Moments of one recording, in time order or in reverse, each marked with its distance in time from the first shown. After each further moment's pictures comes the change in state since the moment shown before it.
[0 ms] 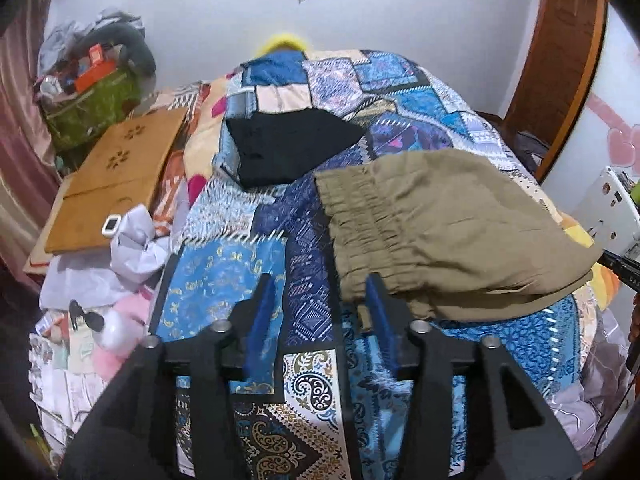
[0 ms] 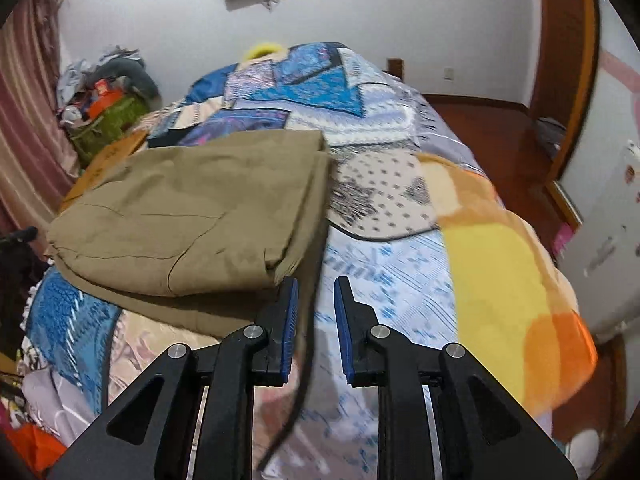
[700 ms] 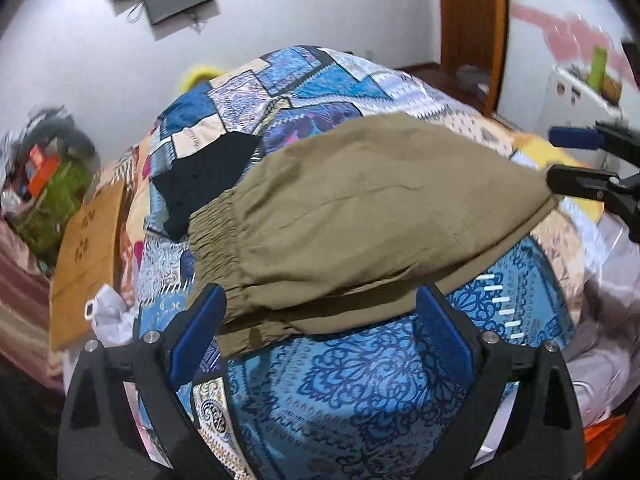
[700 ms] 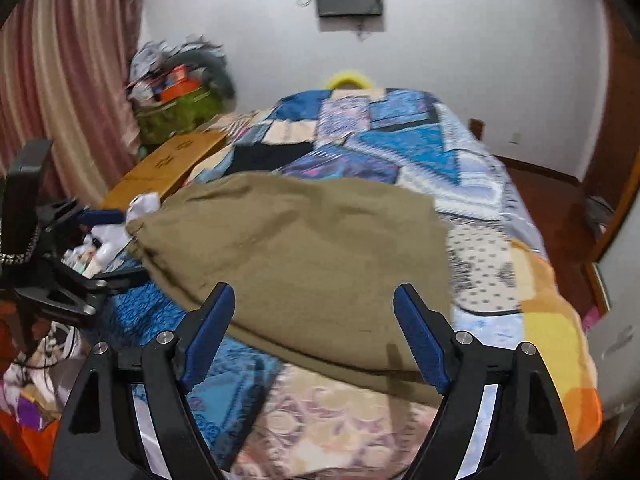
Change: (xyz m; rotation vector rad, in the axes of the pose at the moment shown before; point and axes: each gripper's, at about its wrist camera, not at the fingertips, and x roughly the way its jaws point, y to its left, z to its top) left arm 0.014 -0.116 -0.010 0.380 0.012 -0.031; right arm -0.018 0.117 0.018 -0.251 -0.087 0.166
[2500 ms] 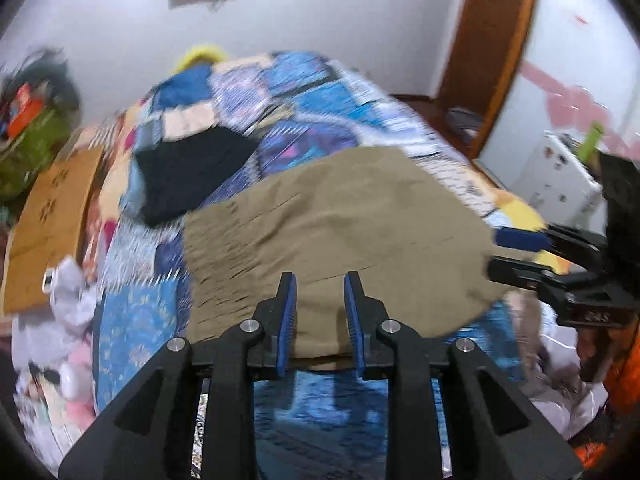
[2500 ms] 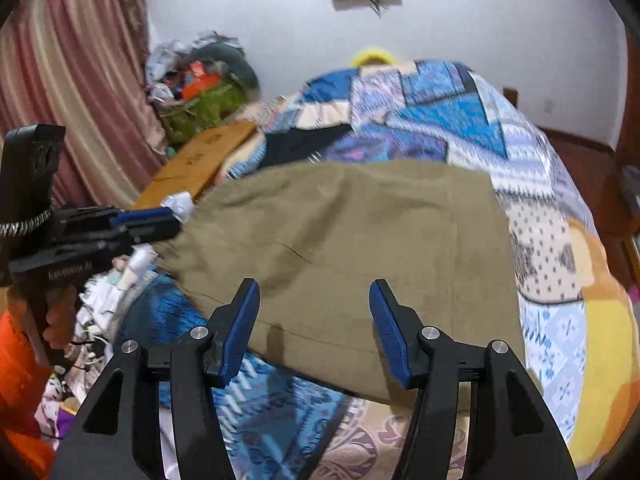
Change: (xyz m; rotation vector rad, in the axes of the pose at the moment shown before) left arm 0.003 0.052 0.014 -0.250 -0.004 -0.166; right arm 0.033 0.017 0.007 0.100 0.069 0.118
